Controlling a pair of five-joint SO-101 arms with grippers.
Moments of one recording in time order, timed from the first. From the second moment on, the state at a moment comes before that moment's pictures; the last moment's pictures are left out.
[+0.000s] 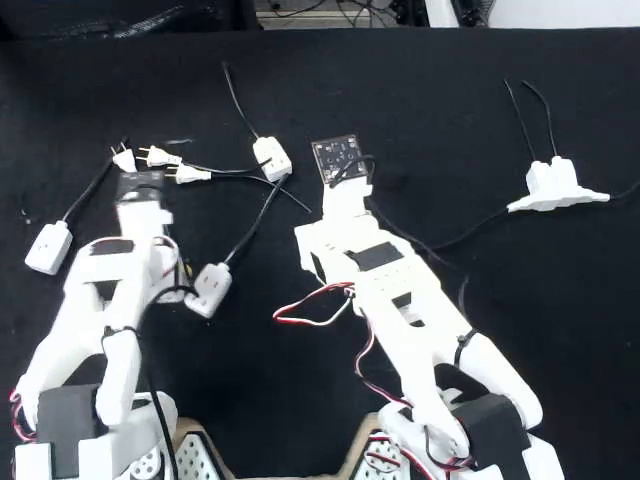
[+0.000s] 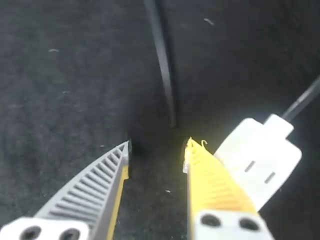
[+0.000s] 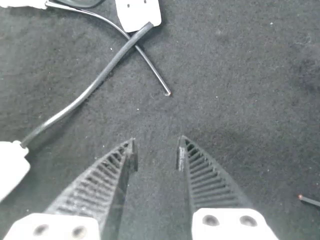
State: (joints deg) left arm -9.8 -17.6 54.5 45.8 -6.5; right arm -21.8 -19.2 54.4 27.6 -6.6
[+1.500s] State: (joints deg) left arm 3.7 6.5 10.4 73.5 -11.9; right arm -12.7 -19.2 54.4 28.1 -12.1
